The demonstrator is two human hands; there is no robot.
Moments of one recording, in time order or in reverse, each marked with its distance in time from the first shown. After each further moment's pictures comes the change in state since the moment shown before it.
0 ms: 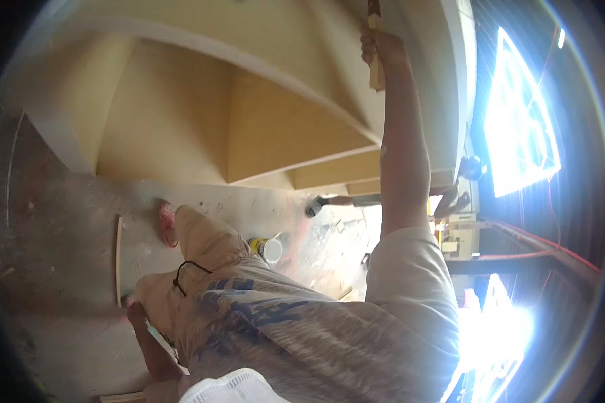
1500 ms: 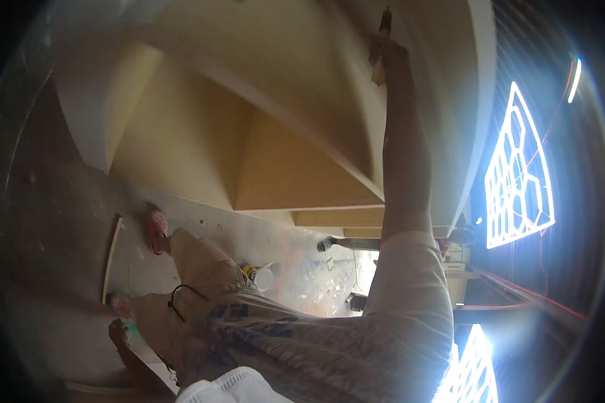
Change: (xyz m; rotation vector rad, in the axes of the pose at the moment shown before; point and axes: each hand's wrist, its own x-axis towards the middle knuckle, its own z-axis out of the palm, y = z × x) left_hand -0.049 -0.043 -0.005 -1.181 0.168 -0.574; right_hand 0.120 -0.041 0.068 -0.129 0.079 -0.075
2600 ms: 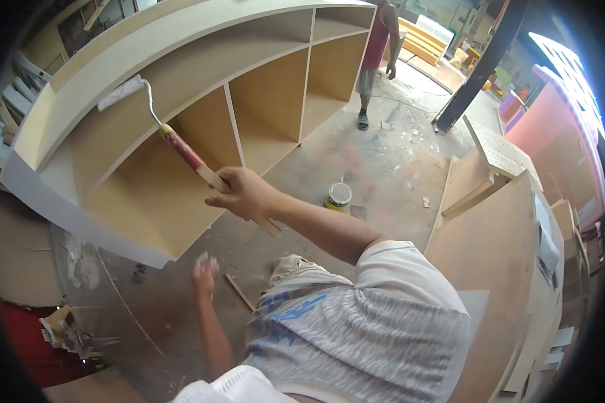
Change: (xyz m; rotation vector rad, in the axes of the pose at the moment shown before) left_hand -0.328 0.261 0.031 0.613 -1.019 0.869; right_hand -0.611 0.000 -0.090 0.449 -0.032 0.134
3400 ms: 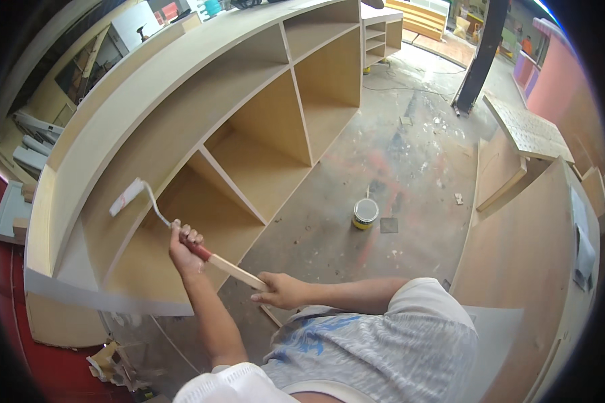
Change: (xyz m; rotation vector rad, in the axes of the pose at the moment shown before) left_hand 0.123 0.232 0.143 -0.814 -0.129 0.278; right_hand -0.017 0.113 -0.064 0.071 -0.212 0.199
